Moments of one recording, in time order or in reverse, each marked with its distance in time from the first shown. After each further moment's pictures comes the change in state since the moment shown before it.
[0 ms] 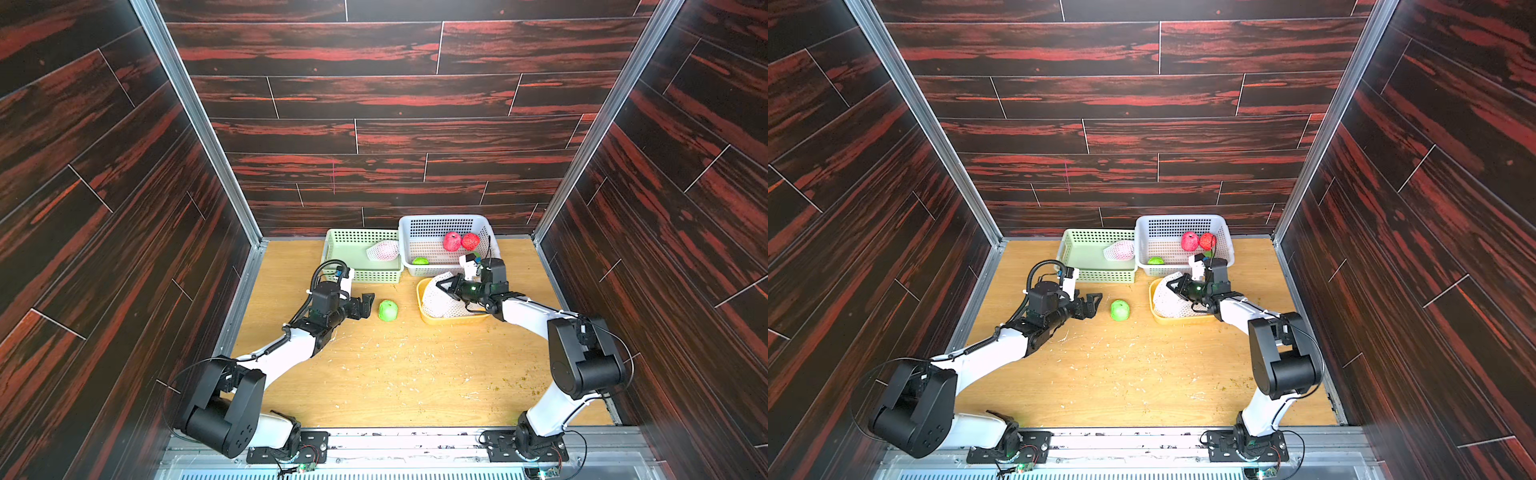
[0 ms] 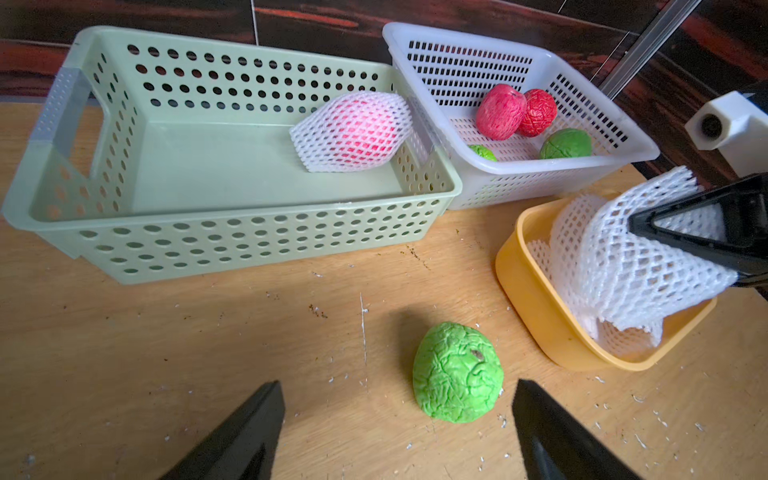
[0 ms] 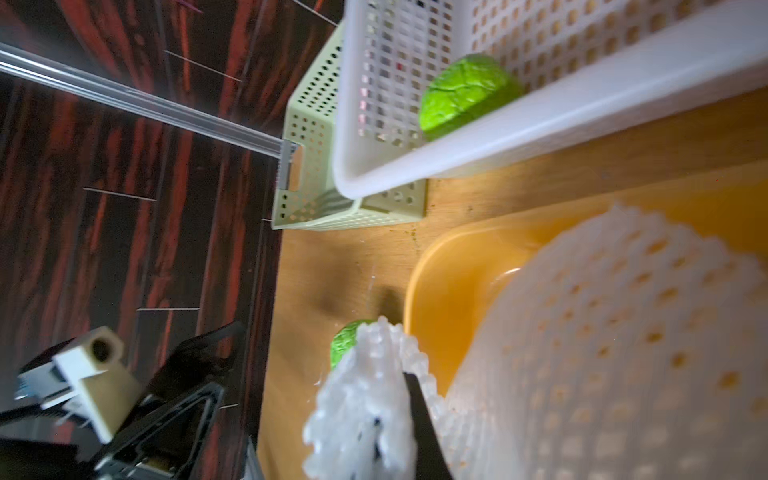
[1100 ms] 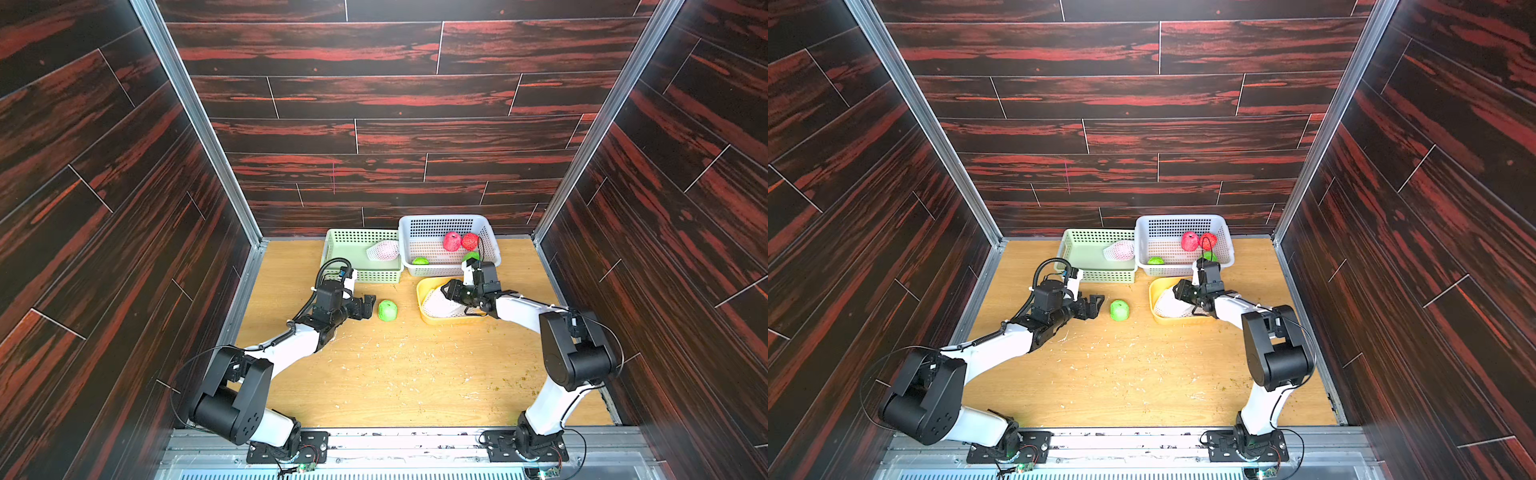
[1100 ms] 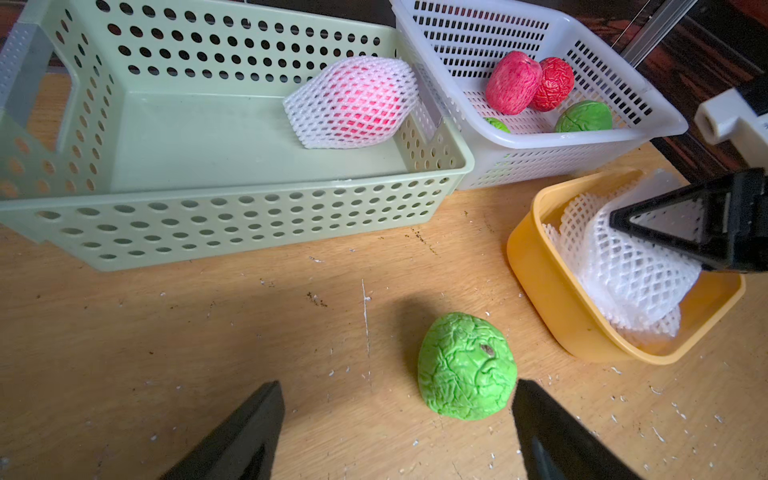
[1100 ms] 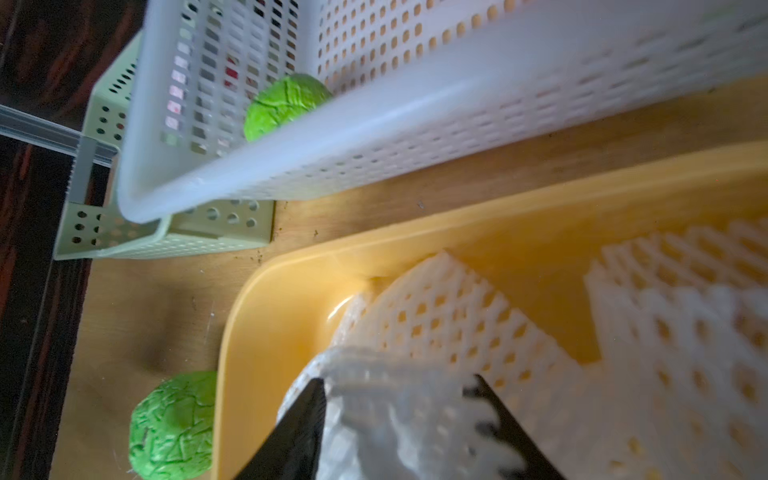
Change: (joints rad) left arm -0.003 0.061 0.033 -0.018 0.006 0.010; right arm 0.036 0.030 0.066 -0.175 0.353 -0.208
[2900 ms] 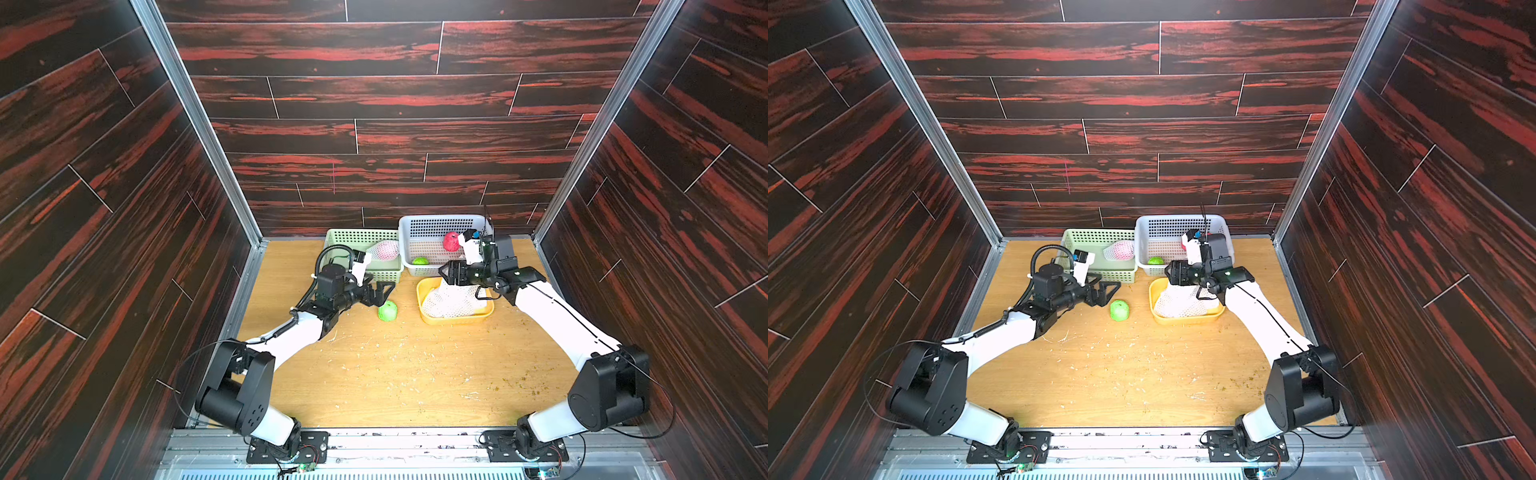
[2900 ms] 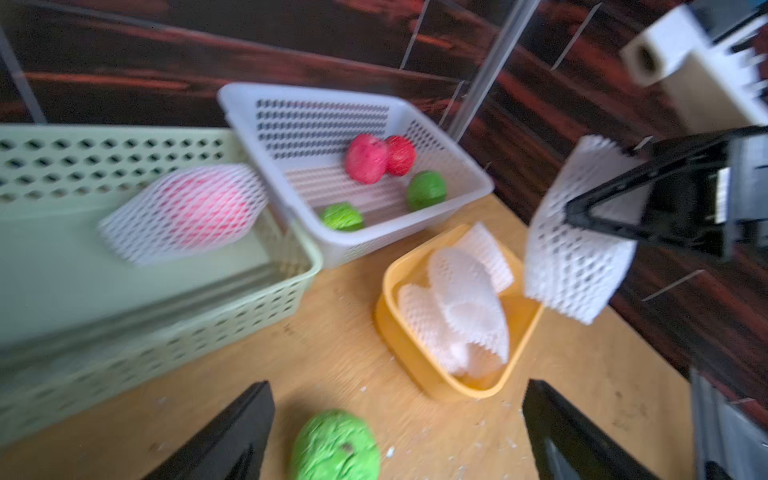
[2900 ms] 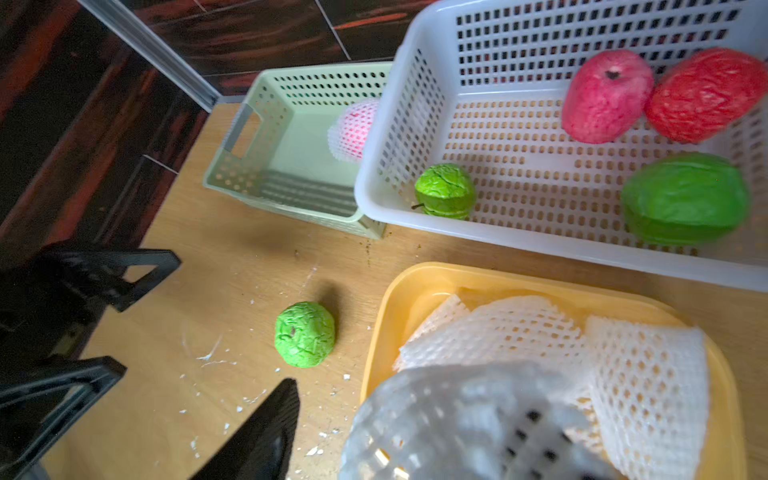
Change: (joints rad) left arm -0.024 0.076 0.178 0.146 0.389 -0.046; right arm 0.058 -0.245 0.256 -0.409 -0.094 -0.260
